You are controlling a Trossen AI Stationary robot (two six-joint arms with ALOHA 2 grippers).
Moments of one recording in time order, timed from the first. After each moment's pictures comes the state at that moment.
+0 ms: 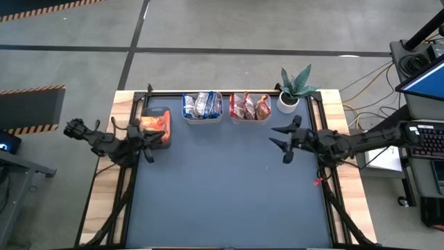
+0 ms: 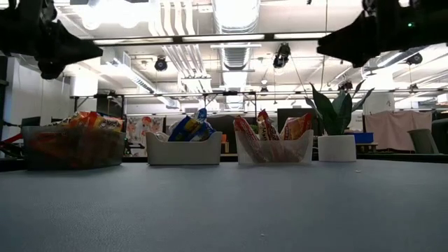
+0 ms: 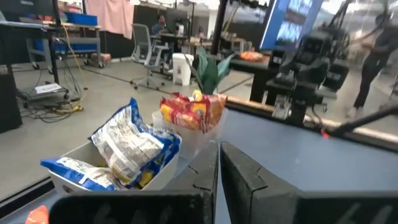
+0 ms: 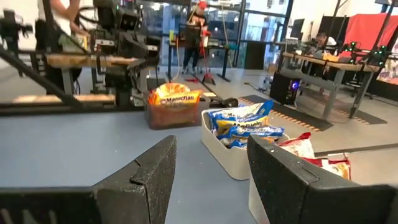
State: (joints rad) left arm -0.48 0.05 0.23 -0.22 -0.94 -0.16; right arm 0.08 0.65 0.23 0.43 0.36 -0.08
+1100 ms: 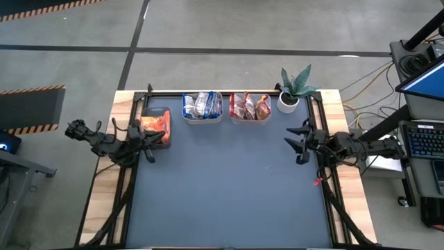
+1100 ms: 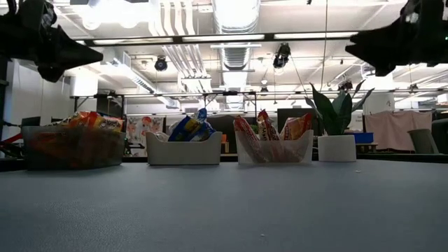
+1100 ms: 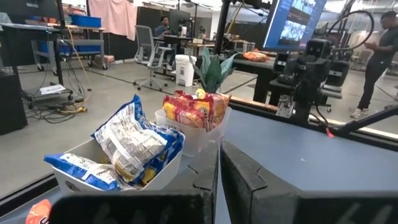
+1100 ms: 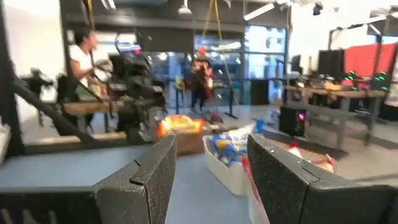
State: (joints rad) left arm -0.48 0.02 0.19 -0.20 -0.96 -0.15; right arm 0.08 0.00 0.01 0.21 0.33 -0.09
